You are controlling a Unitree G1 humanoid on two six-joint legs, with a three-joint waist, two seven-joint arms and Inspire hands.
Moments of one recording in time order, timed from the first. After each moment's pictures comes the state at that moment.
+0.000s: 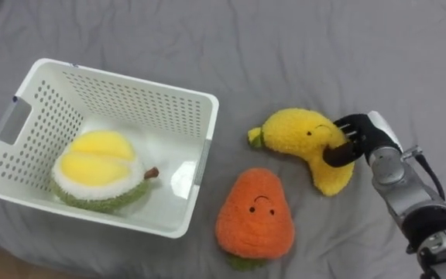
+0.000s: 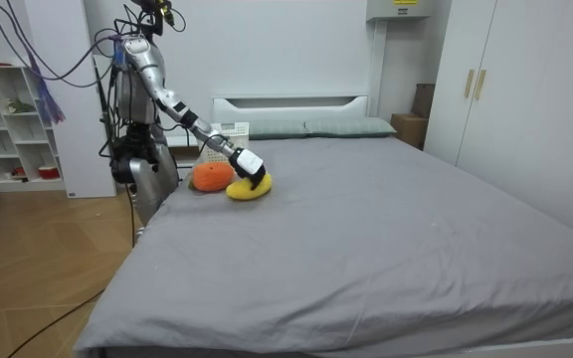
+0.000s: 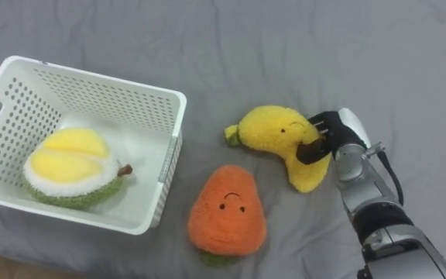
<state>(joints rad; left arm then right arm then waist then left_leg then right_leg) 0.03 0.26 -0.14 1.17 -0.24 0.04 0.09 -0.58 -0.42 0.28 1.05 -0.20 0.03 -0.11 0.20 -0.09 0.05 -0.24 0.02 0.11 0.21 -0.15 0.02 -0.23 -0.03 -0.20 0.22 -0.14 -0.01</state>
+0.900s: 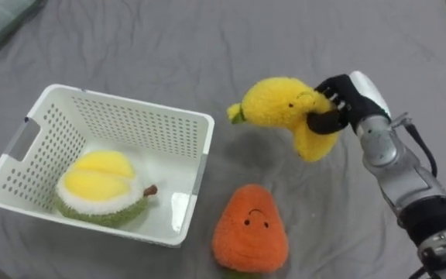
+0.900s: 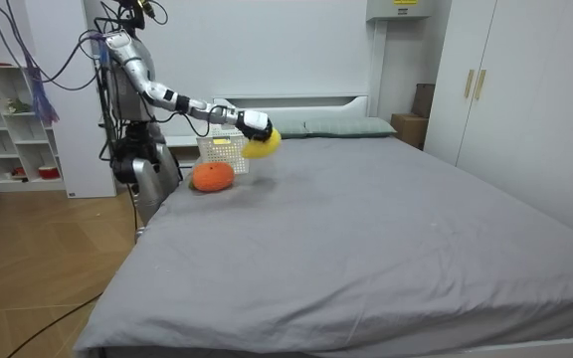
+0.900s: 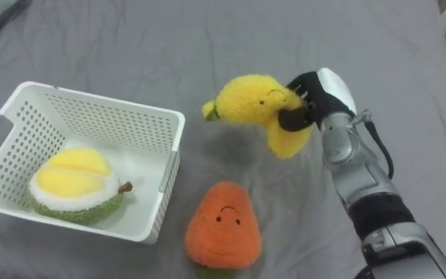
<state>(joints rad) 0.11 0.26 -0.06 1.16 -0.24 0.02 0.08 -0.51 -0.44 0.24 0.63 -0.28 0.02 -0.13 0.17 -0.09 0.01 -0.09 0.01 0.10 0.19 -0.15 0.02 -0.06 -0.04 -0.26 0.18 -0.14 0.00</state>
